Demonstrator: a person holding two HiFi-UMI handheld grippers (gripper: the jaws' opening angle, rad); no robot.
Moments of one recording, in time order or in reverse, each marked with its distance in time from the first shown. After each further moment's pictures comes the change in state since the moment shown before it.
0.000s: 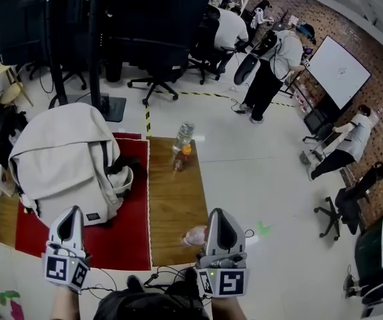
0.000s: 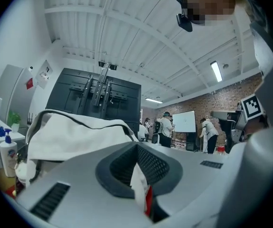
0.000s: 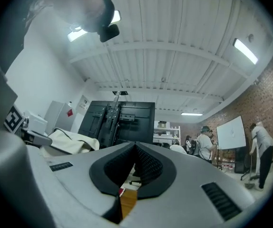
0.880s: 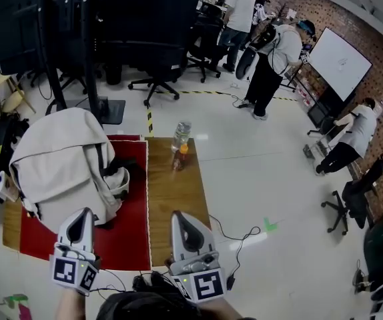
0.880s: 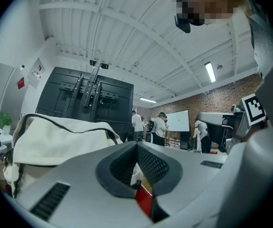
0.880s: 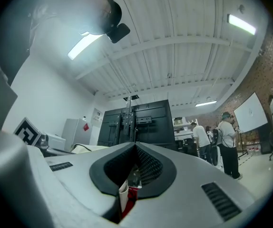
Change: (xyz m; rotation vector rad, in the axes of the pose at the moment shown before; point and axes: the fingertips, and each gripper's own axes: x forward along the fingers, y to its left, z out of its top) left arm 0.016 -0.049 0.012 0.017 0.013 -0.064; right arm 0.010 0.065 -0.003 0.179 -0.029 0.207
